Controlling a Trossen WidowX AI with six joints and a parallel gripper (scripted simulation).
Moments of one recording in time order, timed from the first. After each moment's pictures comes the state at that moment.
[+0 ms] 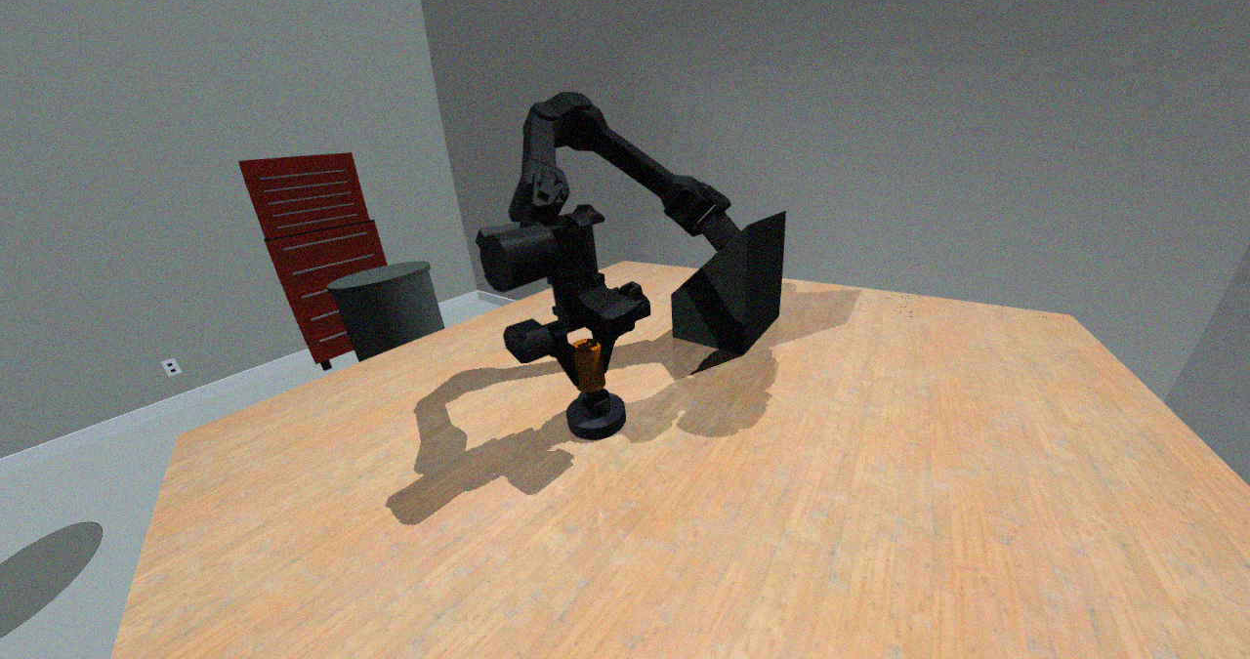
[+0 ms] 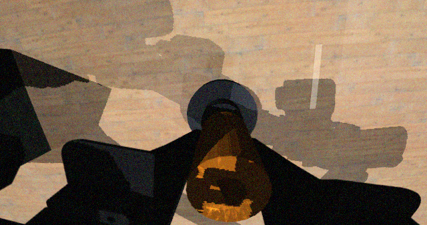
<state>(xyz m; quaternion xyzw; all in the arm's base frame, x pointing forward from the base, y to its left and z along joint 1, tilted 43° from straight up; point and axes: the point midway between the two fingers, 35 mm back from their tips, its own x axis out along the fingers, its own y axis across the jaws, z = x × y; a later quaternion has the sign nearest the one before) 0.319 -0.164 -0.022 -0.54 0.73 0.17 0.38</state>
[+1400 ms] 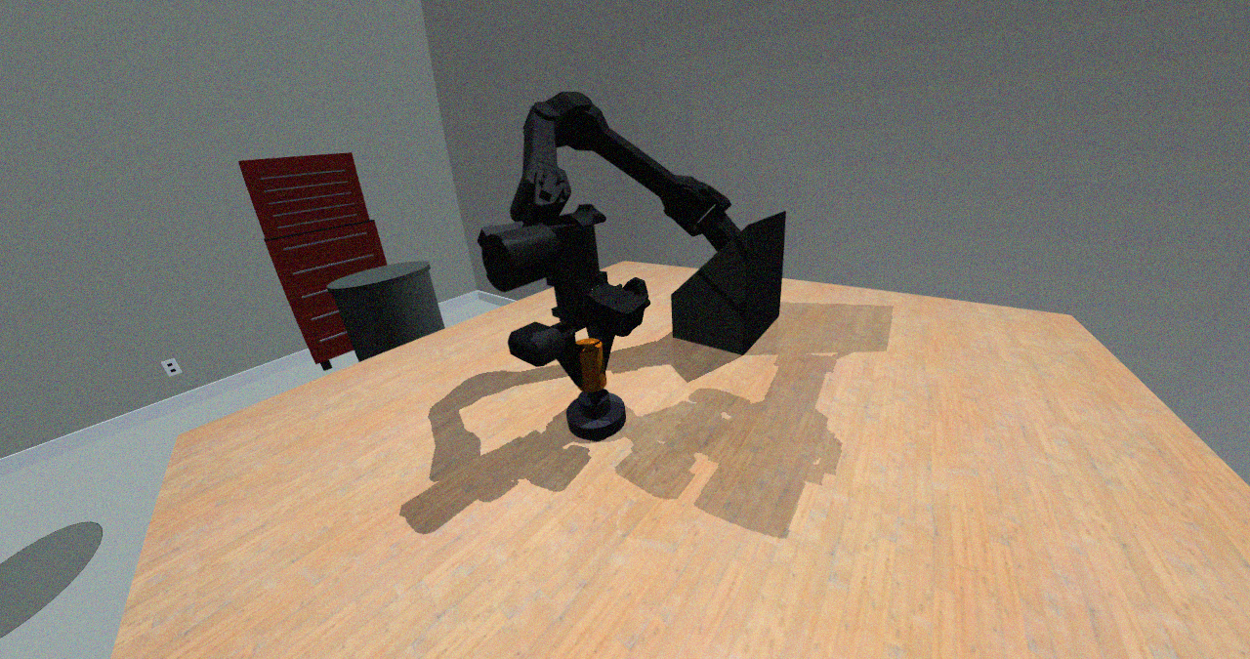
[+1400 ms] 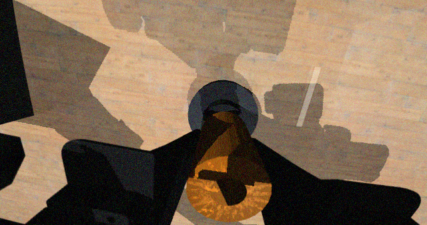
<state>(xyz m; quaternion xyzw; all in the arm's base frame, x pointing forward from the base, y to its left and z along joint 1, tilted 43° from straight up) 0.318 -0.163 -0.023 -0.58 0.71 0.24 0.32</state>
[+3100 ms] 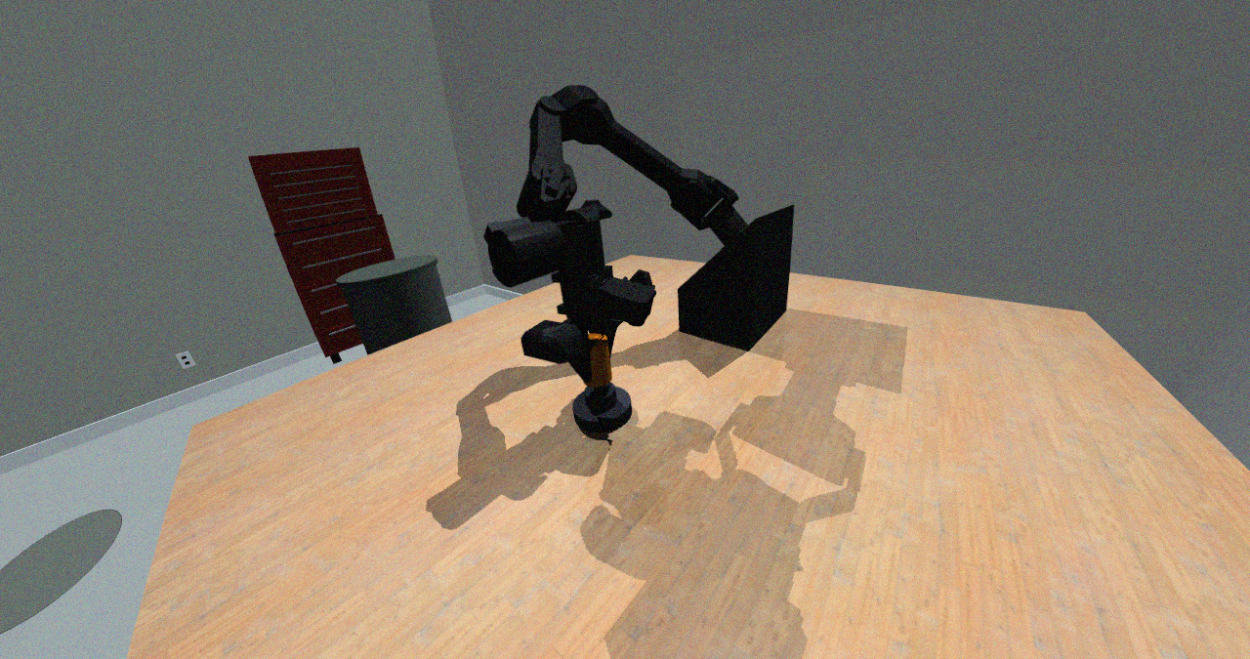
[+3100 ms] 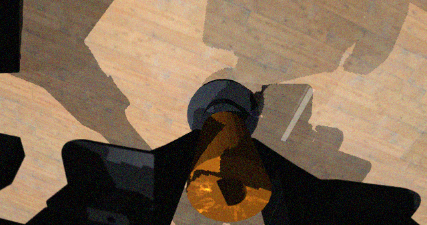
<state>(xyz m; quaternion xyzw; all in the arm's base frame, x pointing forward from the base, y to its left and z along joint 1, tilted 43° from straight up) 0.317 -0.166 -0.024 -0.61 0.68 0.32 0.25</state>
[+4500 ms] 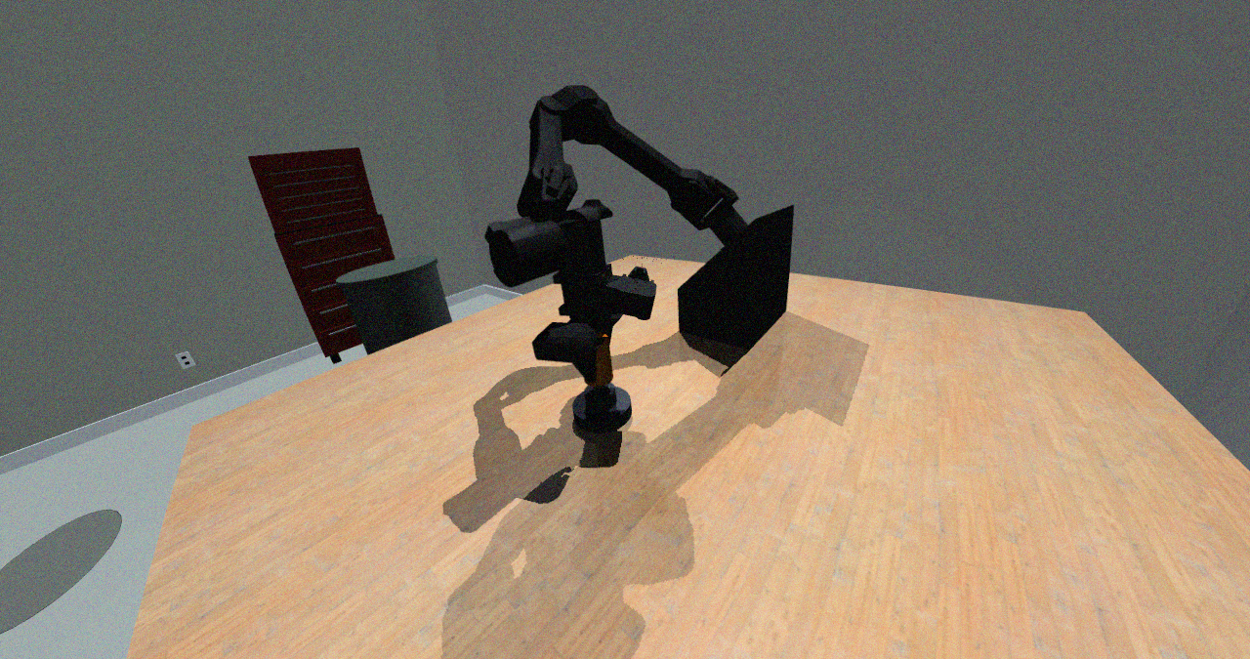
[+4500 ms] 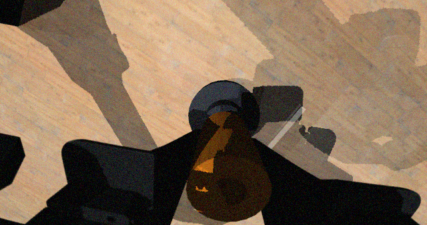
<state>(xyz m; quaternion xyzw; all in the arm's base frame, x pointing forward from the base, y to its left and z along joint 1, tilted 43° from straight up) 0.316 -0.165 -0.024 -0.63 0.64 0.39 0.19</state>
